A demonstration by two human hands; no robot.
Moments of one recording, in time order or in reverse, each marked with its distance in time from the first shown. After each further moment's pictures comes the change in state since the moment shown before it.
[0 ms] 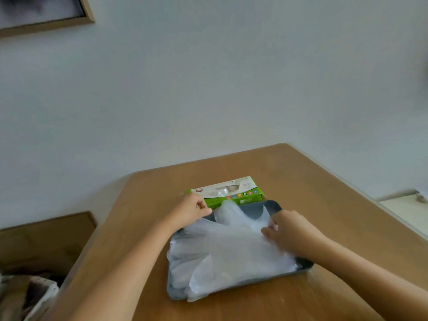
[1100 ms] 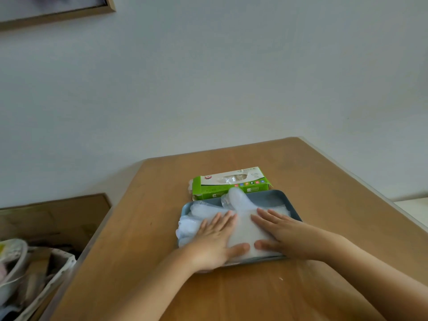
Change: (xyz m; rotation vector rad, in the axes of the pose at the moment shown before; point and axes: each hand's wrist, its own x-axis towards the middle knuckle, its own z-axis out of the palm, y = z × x) left_hand -0.101 0.036 0.046 0.349 -0.386 0.120; right_hand -0.006 0.014 0.018 -0.296 -0.302 -0.419
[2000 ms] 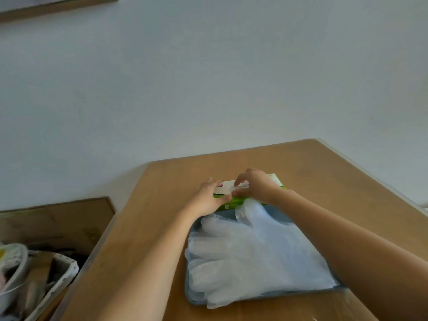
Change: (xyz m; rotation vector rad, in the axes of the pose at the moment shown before) left_hand 0.096 -0.081 -0.064 -0.375 0.320 -0.189; right_hand 0.161 -0.002 -0.069 0.278 0.425 0.057
